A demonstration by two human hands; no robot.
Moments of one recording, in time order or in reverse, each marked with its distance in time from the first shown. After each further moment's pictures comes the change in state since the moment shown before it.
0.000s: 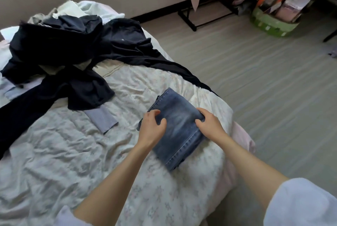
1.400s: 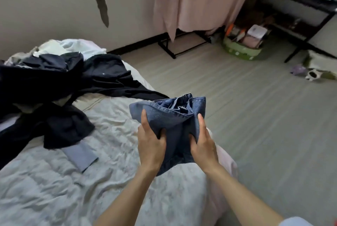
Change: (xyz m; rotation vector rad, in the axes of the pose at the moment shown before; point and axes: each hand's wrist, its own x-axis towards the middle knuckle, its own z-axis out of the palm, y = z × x) left_hand -0.010 0.092 0.027 -0.200 0.313 0.235; right_hand -0.036 -0.021 -0.043 -0.014 0.438 -0.189
